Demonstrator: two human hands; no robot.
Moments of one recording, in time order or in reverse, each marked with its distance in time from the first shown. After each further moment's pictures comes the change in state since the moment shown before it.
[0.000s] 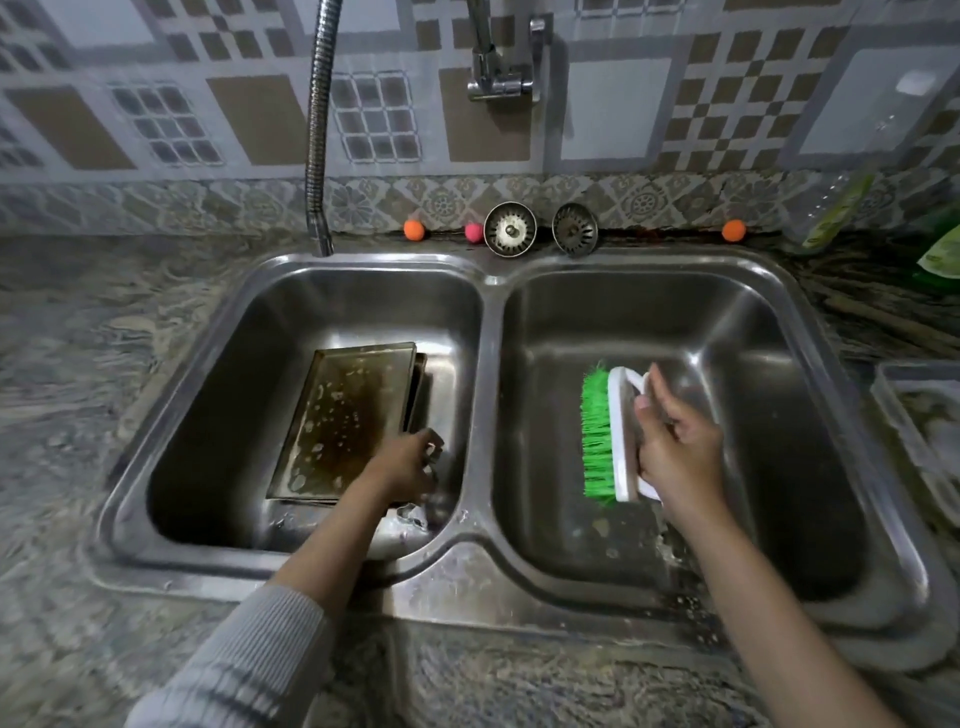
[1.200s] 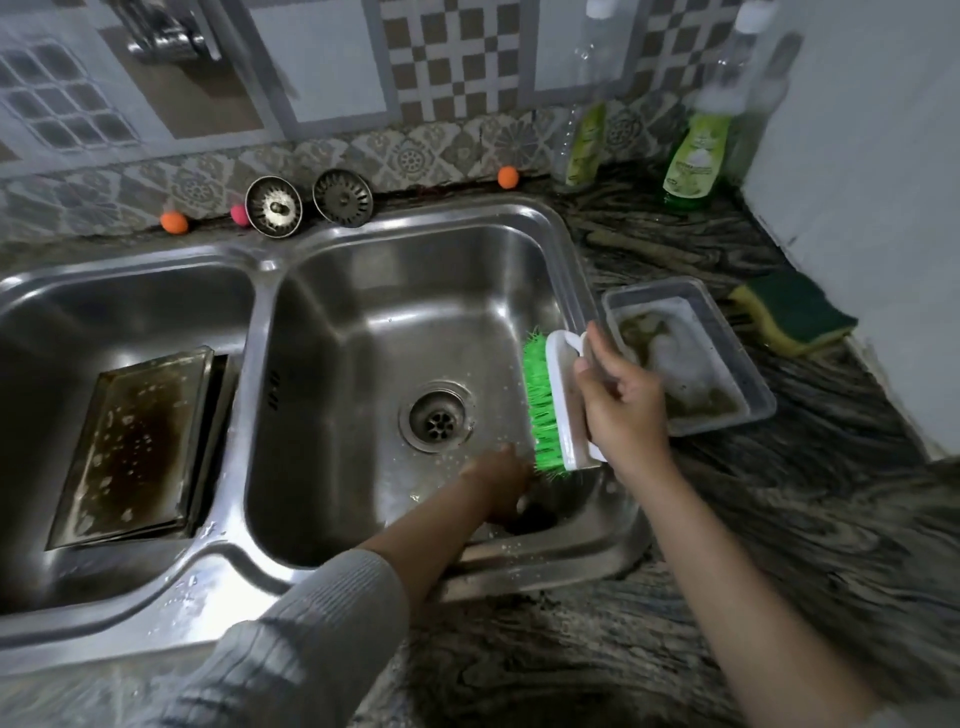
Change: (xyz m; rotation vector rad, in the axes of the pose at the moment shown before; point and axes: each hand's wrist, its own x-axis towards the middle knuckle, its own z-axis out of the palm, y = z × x) left_hand 0.007 0.320 0.144 0.566 -0.367 0.420; right_hand 0.041 -0.002 -0.189 -0.129 0.001 -0.101
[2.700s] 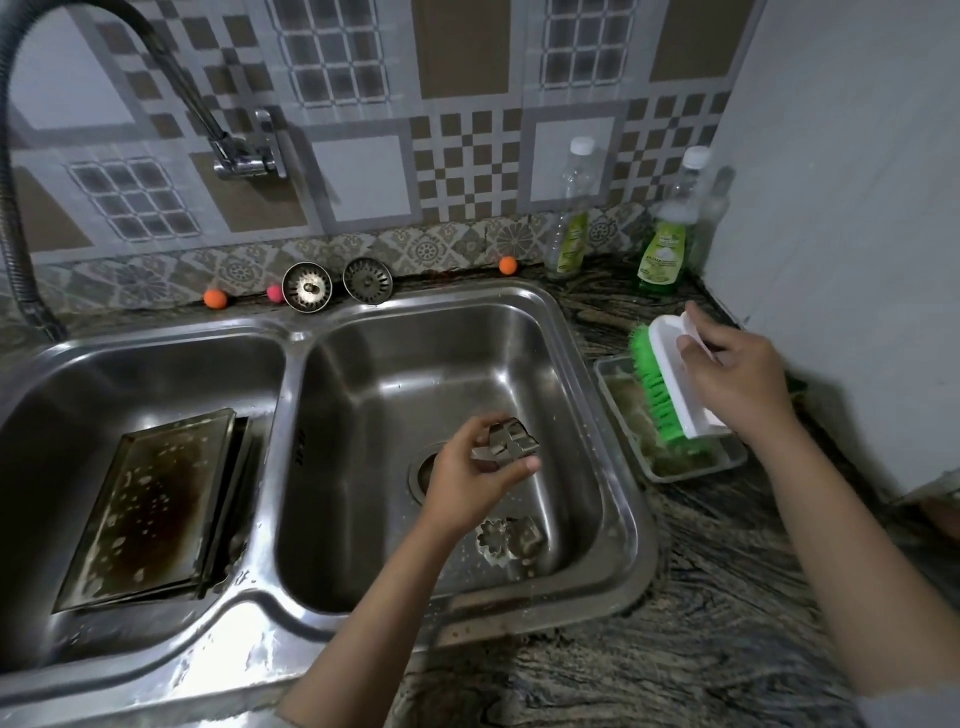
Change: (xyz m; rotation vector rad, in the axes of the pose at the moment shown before) left_hand -0.090 -0.020 -0.048 -1.436 0.780 0.160; right_hand 0.046 -0.077 -0.093 -0.362 0.113 -0.073
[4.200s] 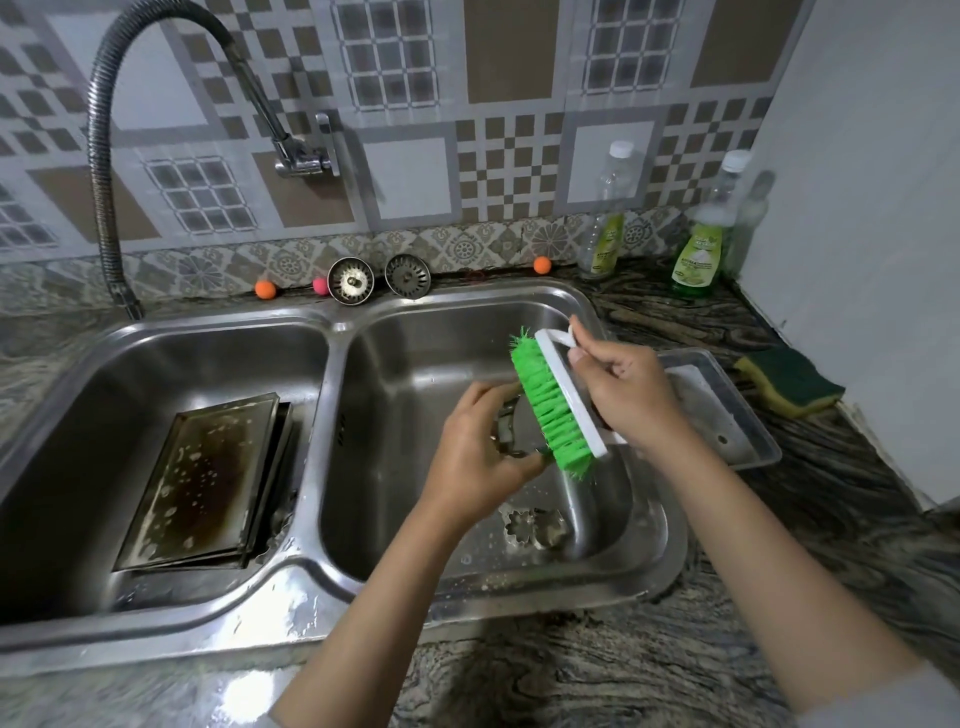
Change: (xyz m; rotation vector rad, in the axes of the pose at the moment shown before) left_hand -0.027 0.047 -0.028 0.478 0.119 0.409; right_hand -0.058 -0.067 0.085 0.225 -0.292 -0.092
